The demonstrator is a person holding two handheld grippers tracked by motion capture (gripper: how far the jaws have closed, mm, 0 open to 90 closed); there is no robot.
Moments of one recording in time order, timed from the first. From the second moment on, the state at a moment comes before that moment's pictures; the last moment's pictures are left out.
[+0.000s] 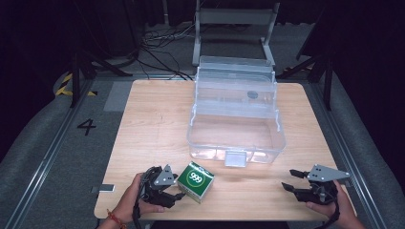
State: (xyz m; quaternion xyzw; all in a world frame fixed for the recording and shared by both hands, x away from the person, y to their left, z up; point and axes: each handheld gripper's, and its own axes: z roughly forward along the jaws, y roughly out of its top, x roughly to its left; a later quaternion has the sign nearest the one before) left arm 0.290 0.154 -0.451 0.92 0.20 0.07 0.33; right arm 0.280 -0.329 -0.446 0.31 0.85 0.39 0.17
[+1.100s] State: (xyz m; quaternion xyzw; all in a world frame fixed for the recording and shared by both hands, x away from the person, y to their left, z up) left arm 0.286 0.095 -0.462 0.93 0.17 0.03 0.32; right arm 0.291 -0.206 -0.449 0.22 0.87 0.42 0.15
